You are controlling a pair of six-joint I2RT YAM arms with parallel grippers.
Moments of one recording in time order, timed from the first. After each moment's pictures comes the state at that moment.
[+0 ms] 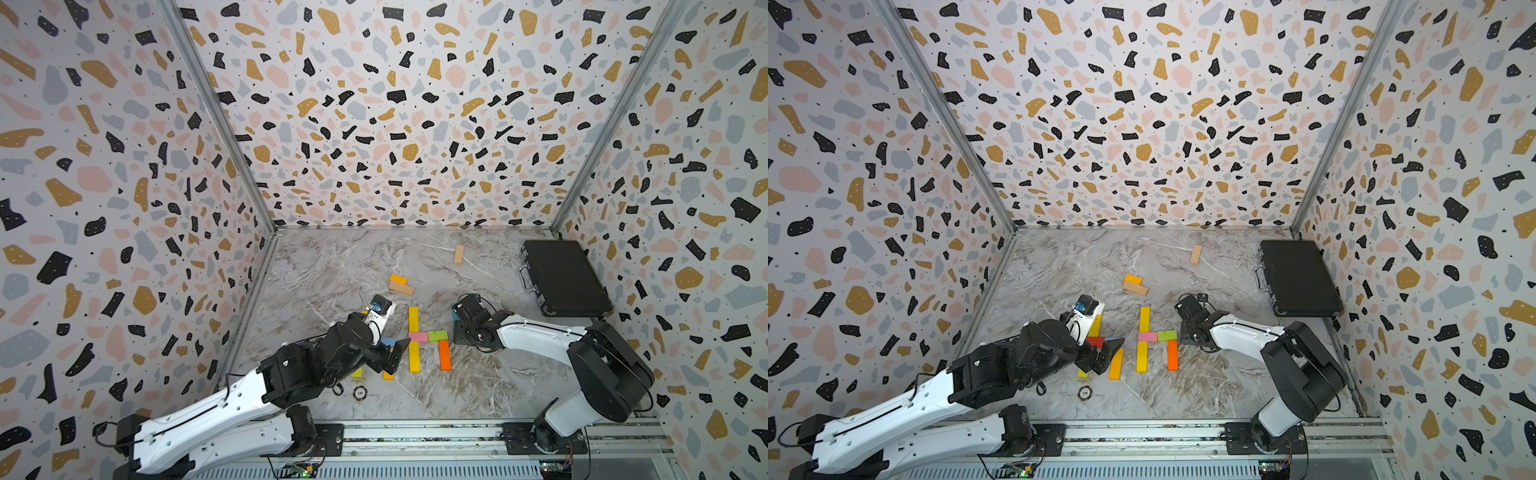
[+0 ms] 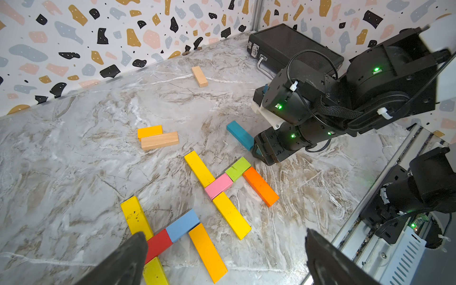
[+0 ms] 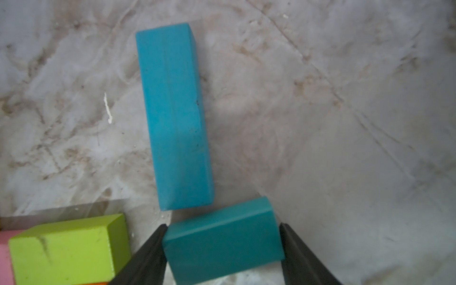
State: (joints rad) left arm -1.09 0.82 0.91 -0.65 -0.31 -0.29; right arm 0.67 1.56 0.77 -0.41 0.23 0.71
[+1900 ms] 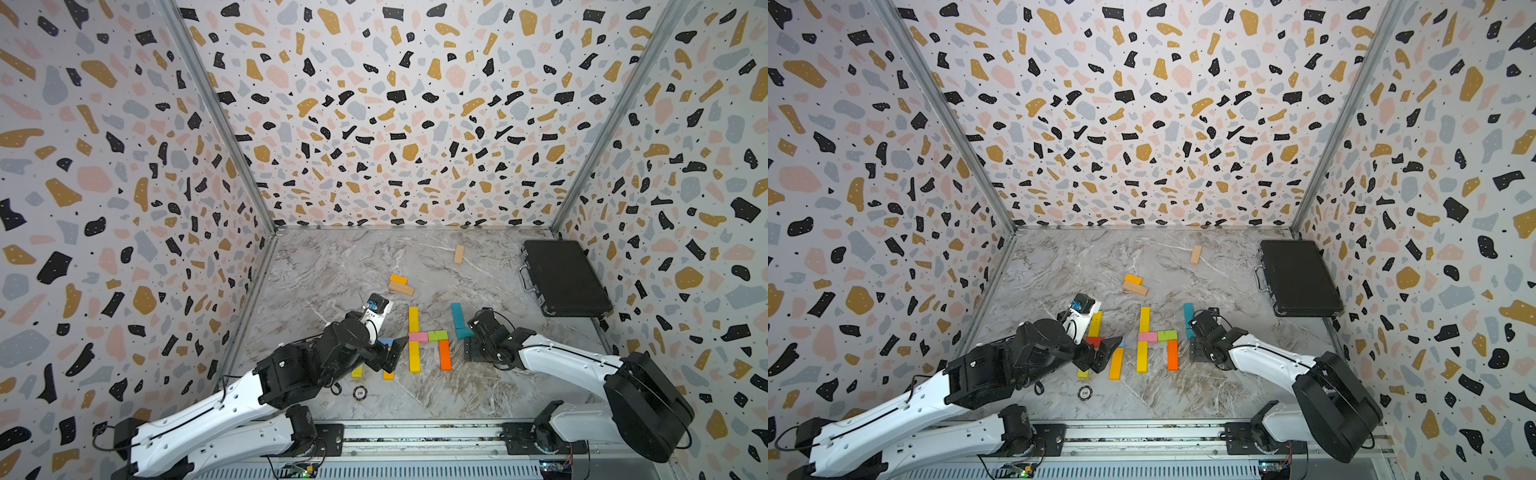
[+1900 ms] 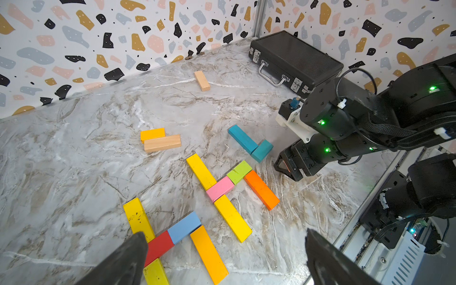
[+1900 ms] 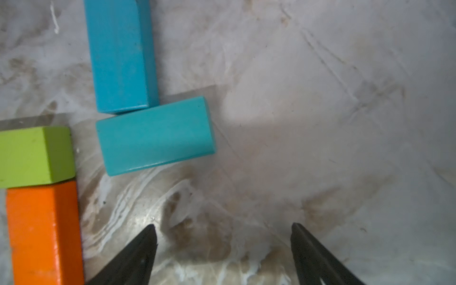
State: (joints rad) left arm -1.08 0.80 0.91 -0.64 -0.31 -0.29; right arm 0.67 1.33 0.58 -0.45 0.21 0.65
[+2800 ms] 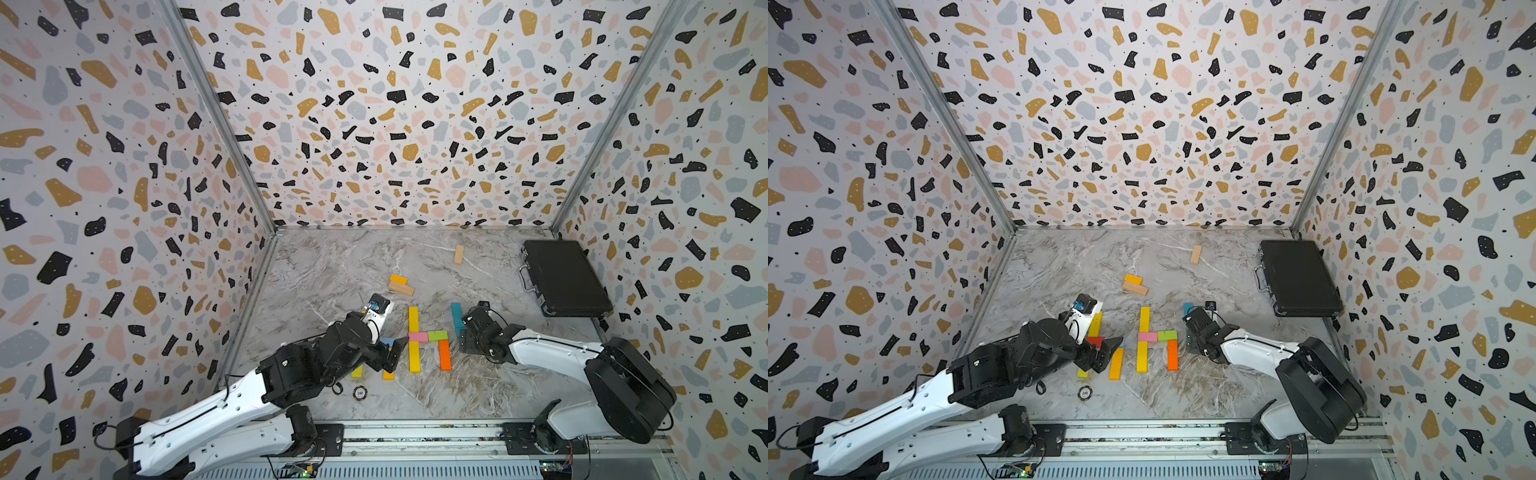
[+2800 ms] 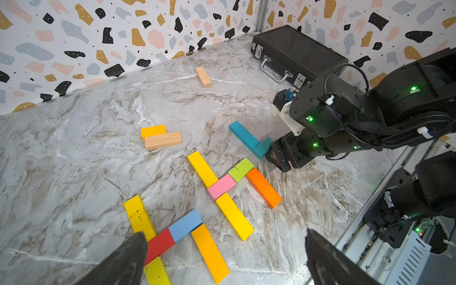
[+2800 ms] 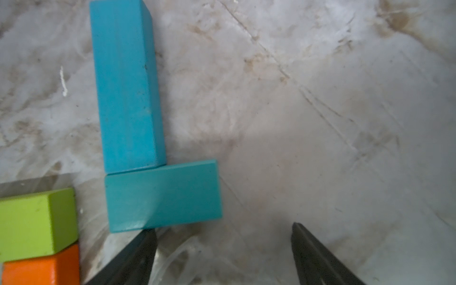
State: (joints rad) left arm -1.08 0.82 0.90 -0.64 -0.31 -0.29; right arm 0.67 1.42 0.61 -0.34 0.28 0.67
